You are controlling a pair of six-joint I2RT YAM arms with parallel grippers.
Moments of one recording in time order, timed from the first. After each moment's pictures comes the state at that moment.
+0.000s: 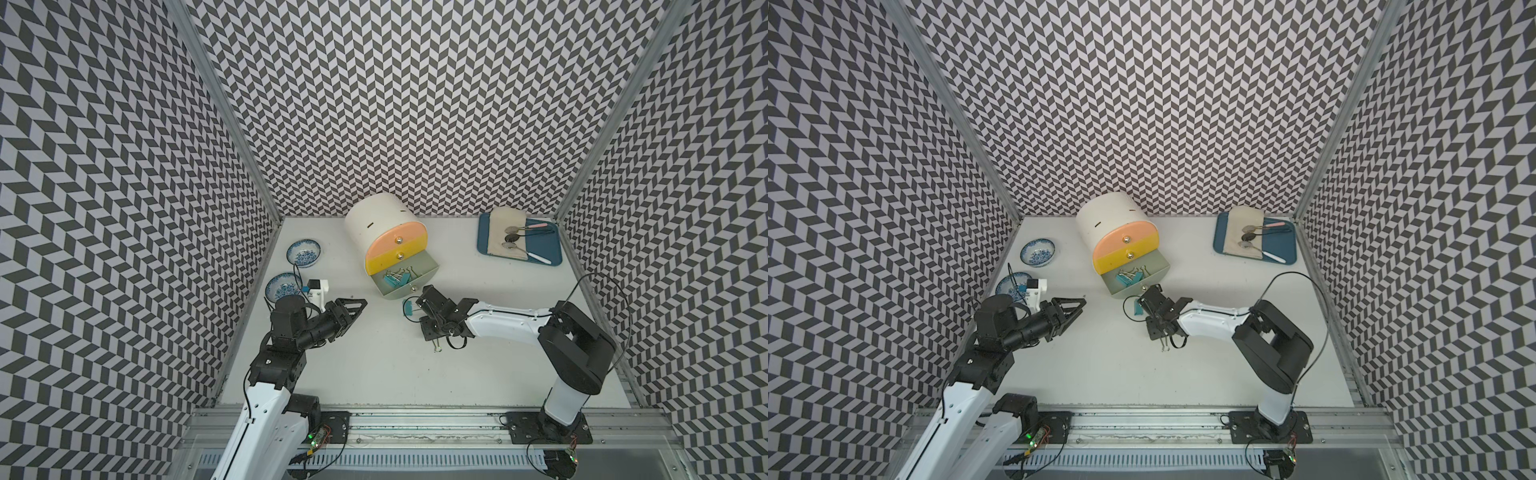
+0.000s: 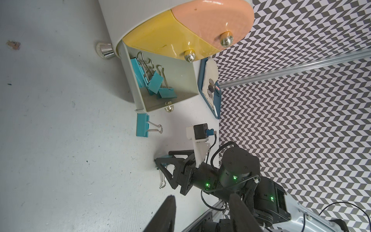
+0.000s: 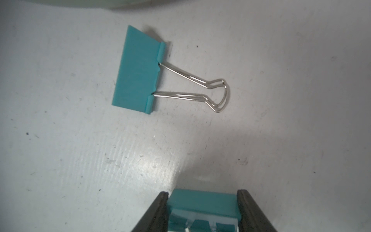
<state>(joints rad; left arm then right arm) -0.13 0.62 0.55 -0.34 0.68 -1.01 0.87 1.76 1.03 -0.43 0.14 0.54</state>
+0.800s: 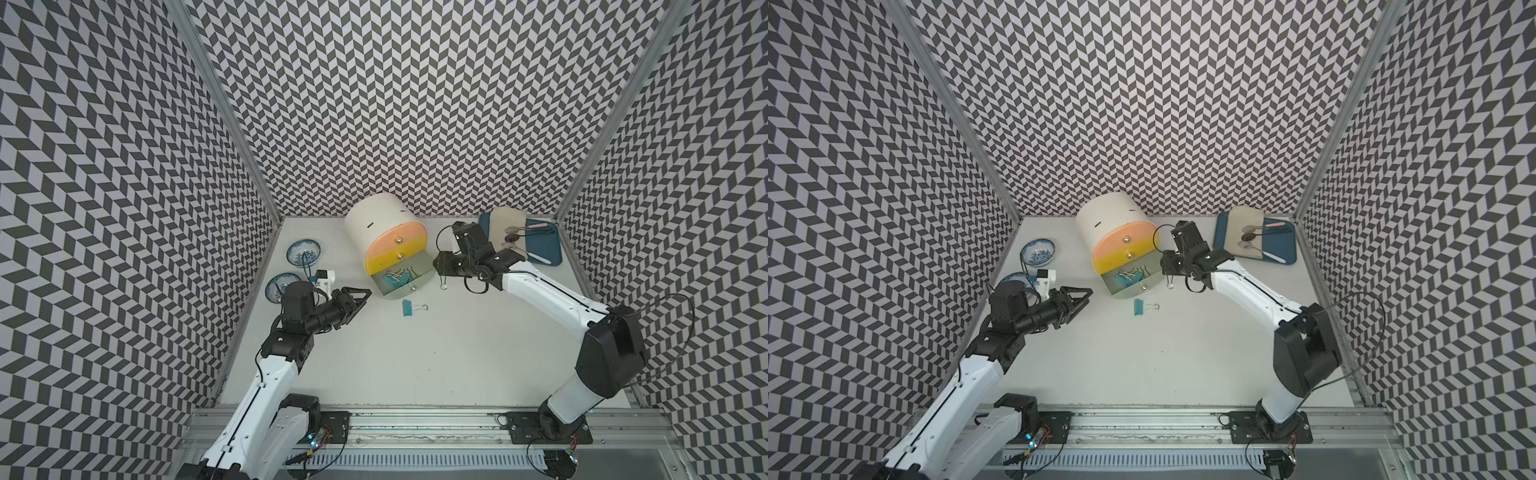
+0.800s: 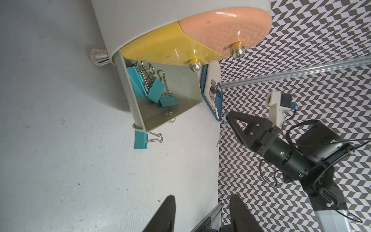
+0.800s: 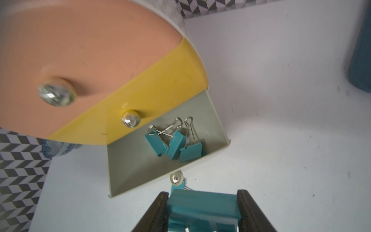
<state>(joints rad) -0.13 0.85 0.56 -0.14 0.70 -1.02 0.55 1.67 1.40 -0.51 -0.05 0.49</state>
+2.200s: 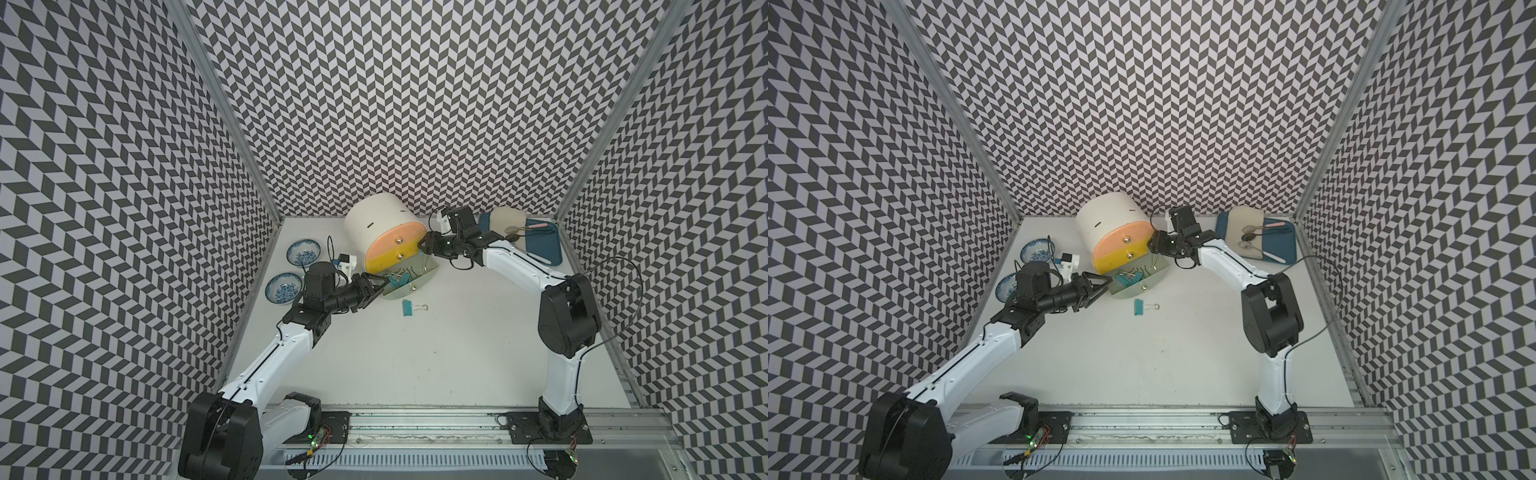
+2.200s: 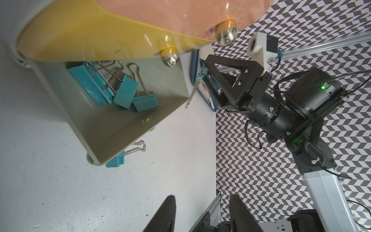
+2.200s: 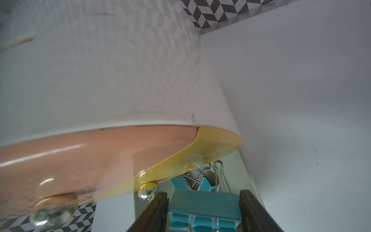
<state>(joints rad) -0.26 1.12 0.68 0.02 0.70 -1.03 0.47 1.97 1.64 -0.40 -0.28 0.58</state>
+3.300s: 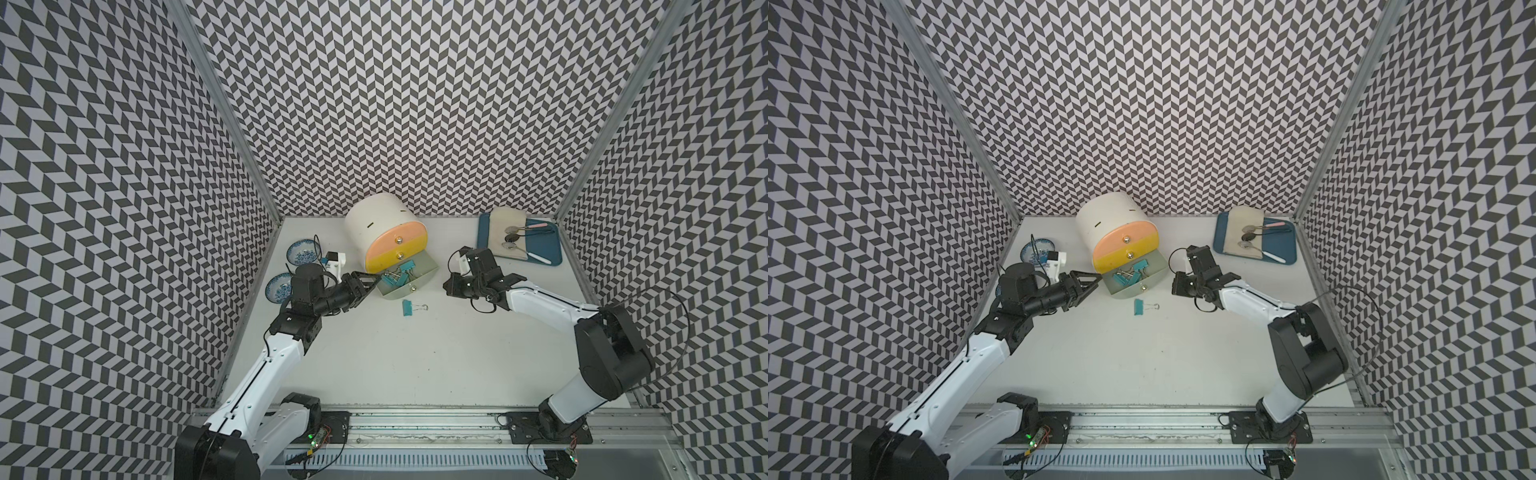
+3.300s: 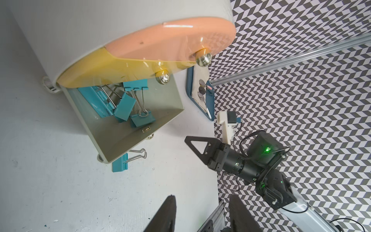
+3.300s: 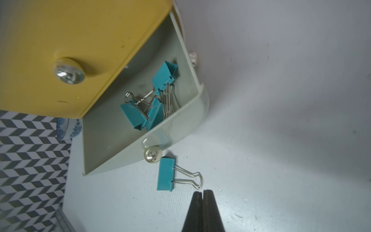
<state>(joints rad) -0.21 0.98 0.69 -0.08 0.68 -0.98 0.50 1.62 0.97 -0.18 -0.27 0.59</state>
